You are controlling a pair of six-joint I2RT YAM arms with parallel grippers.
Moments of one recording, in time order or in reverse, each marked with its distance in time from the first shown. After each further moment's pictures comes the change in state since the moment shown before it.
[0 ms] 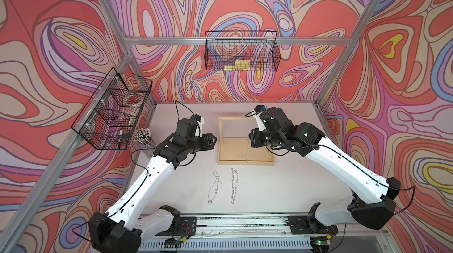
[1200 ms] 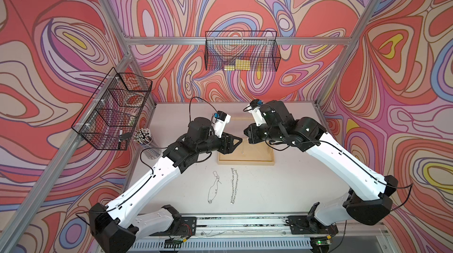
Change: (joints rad) left arm -0.233 0.053 0.059 0.214 0.146 0.109; right arm 0.000 0.045 0.109 -0.020 -0.082 -0.050
